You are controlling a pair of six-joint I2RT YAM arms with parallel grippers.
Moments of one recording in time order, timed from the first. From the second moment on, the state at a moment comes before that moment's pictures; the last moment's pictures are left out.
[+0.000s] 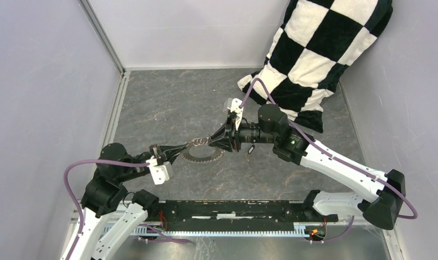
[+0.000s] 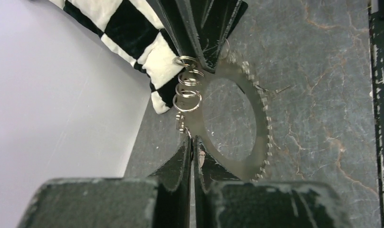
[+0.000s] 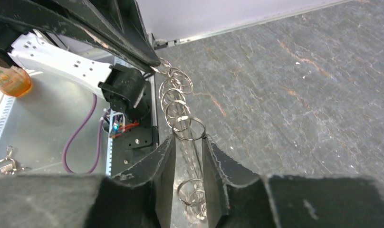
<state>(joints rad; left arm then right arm) -0.47 0.40 0.84 -0.58 0.68 0.83 0.92 1.19 1.06 -0.01 -0.52 0.10</state>
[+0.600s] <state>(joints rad) -0.47 0.67 1.02 -0.69 0.74 0.44 0.90 1.16 1.14 -0.03 -0.62 -0.13</state>
